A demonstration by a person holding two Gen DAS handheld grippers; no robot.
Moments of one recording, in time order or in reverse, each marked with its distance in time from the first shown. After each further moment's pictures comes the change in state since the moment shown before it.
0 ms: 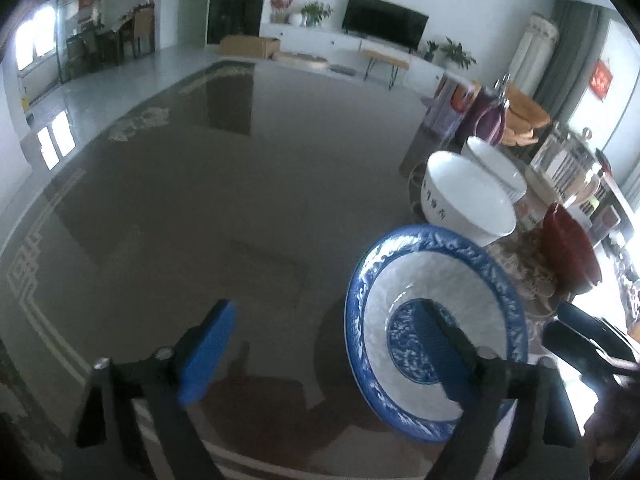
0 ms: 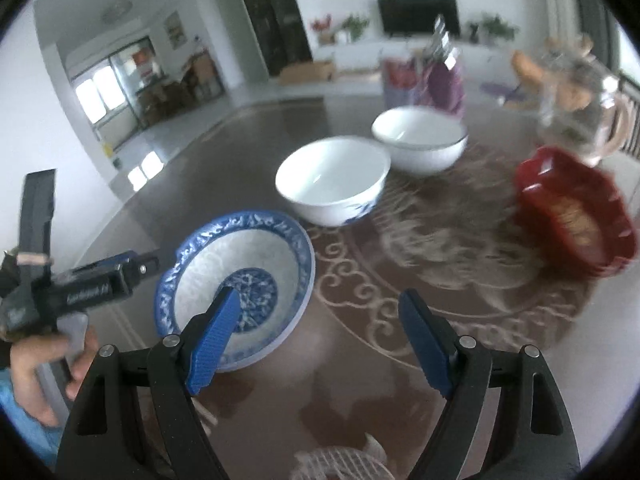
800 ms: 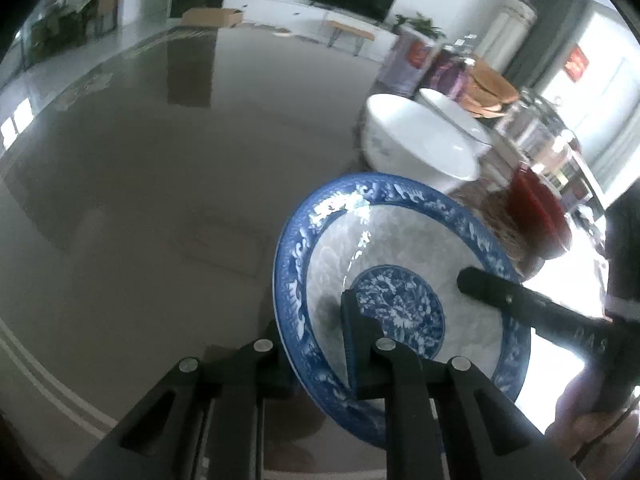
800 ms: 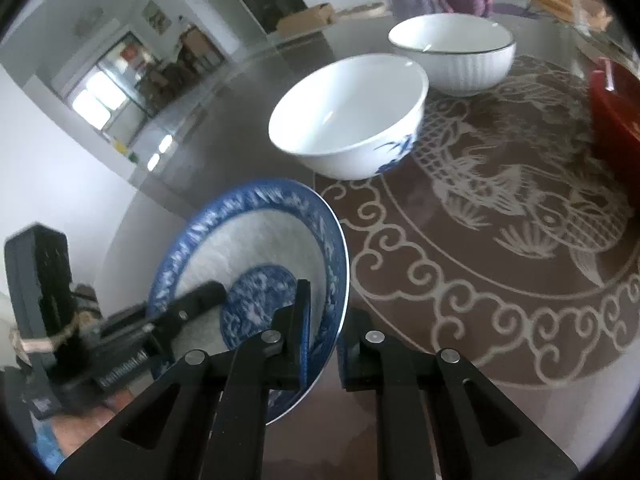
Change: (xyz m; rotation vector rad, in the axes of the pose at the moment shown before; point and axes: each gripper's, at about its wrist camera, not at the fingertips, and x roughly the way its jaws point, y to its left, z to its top) left arm 0.018 -0.038 -0.025 0.029 0.087 -0.163; right arm 0.040 -0.015 0.000 0.157 0.134 0.127
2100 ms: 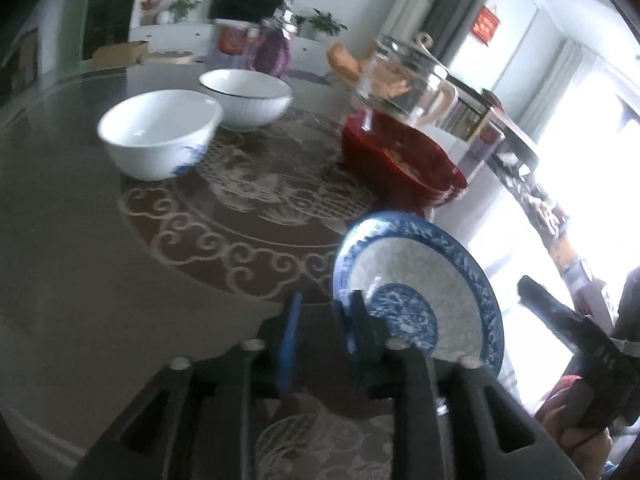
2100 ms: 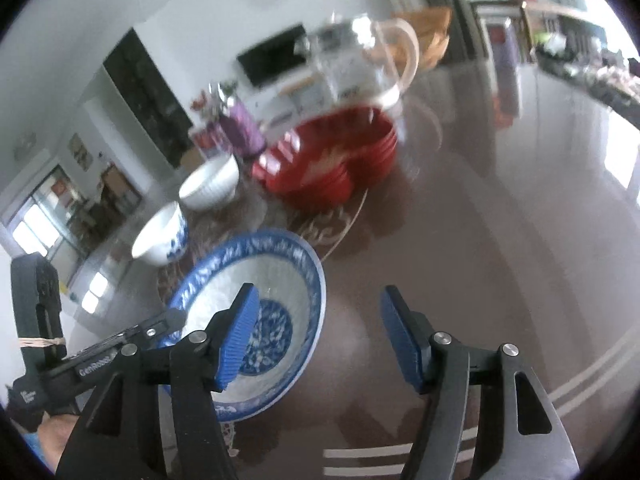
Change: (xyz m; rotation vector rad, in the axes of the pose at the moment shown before) left arm 0.017 -0.158 -0.036 0.204 -0.044 -0.181; right arm -0.195 -0.142 -0.125 0.255 -0.503 -0.307
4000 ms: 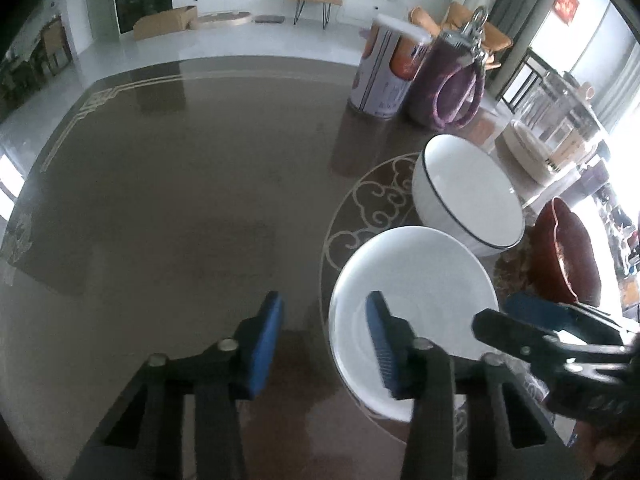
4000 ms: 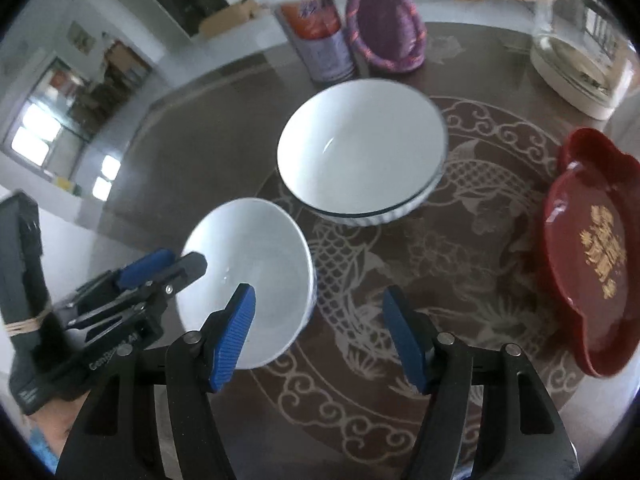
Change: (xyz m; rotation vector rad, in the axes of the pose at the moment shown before) left arm 0.063 0.171 0.178 -0.041 0.227 0.223; right arm 0.248 0.227 0.087 -0.184 0.603 0.052
